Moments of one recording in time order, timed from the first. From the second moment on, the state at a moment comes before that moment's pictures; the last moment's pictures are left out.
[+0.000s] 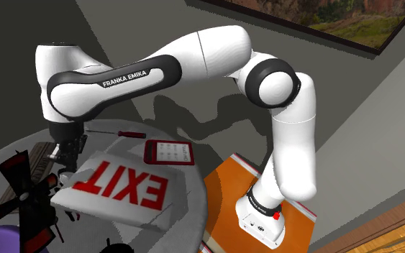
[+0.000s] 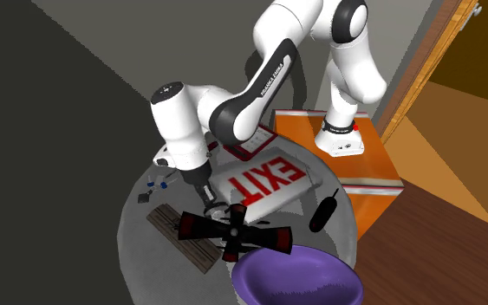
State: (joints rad) arm 0.43 0.52 0.33 -1.58 0.06 2.05 0.07
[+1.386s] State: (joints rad) arm 0.43 0.45 0.35 -1.39 0.07 1.81 0.10
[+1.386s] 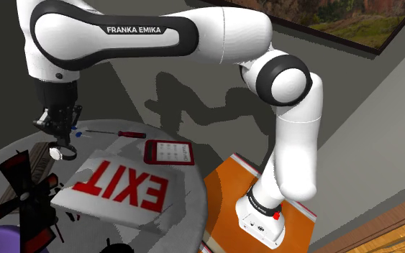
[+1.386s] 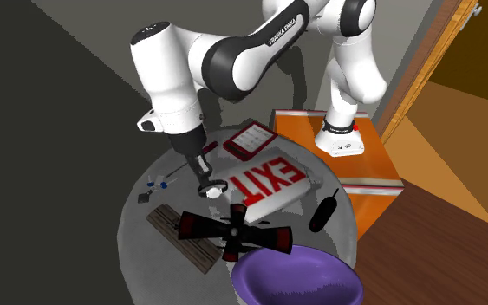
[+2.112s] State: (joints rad) arm 0.47 0.45 0.36 -1.28 0.06 1.70 0.15
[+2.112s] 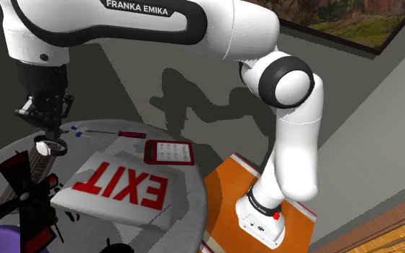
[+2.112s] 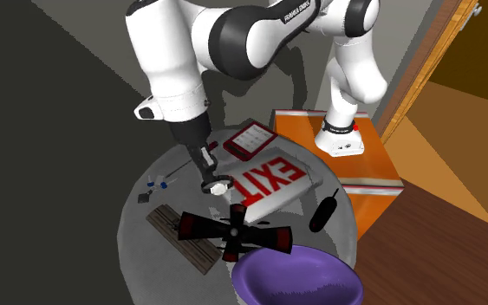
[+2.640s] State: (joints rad) arm 0.59 0.47 0.40 -1.26 0.04 1.72 0.31
